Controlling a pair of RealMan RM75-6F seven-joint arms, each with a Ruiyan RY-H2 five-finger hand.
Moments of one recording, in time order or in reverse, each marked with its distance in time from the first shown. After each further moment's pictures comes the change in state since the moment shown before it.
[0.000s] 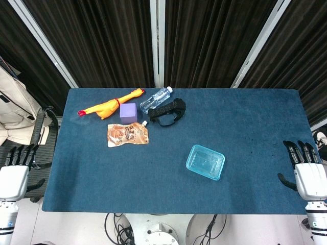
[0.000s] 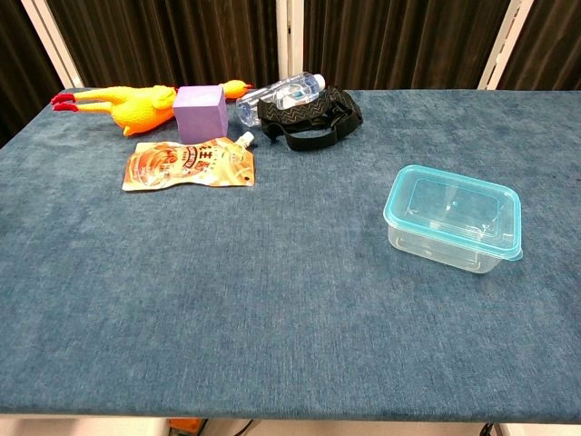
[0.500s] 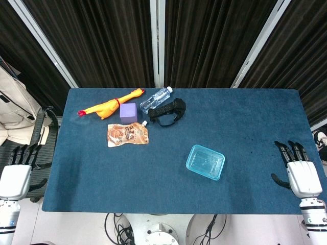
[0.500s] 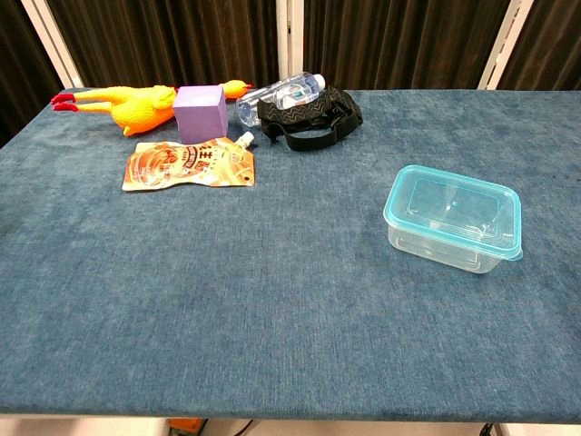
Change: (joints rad) left arm -0.008 0.013 0.002 -0.033 0.001 -0.012 0.010; right arm 0.034 0.004 -0.013 -0.007 0.003 -0.077 0.042
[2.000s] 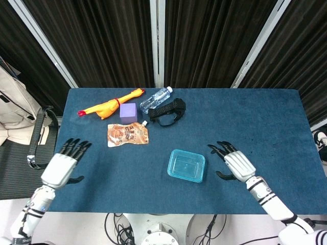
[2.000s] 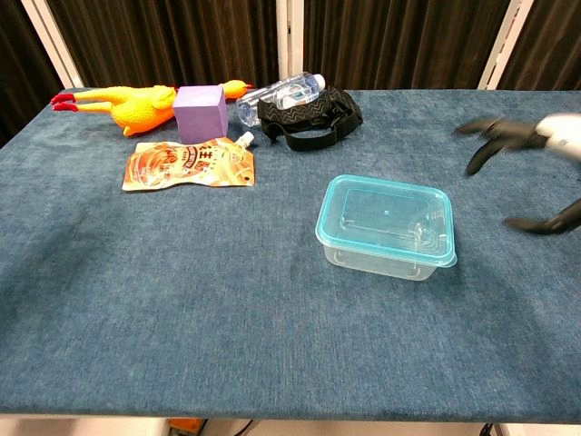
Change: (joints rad) left arm -0.233 -0.020 0.003 -0.092 0.150 -0.253 -0.025; right arm 0.323 -0.175 -0.031 0.098 -0.092 -0.310 0.237
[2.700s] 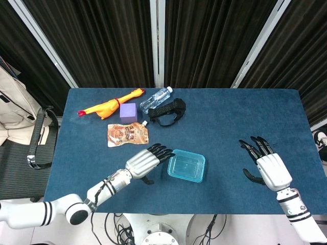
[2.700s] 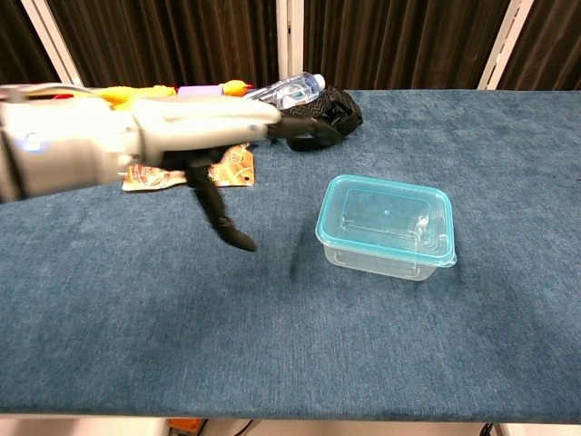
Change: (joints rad) left arm -0.500 -0.325 -0.186 -0.019 -0.334 -0.536 0.126; right arm -0.161 0.151 -0.023 -0.108 -0.056 0.271 -0.126
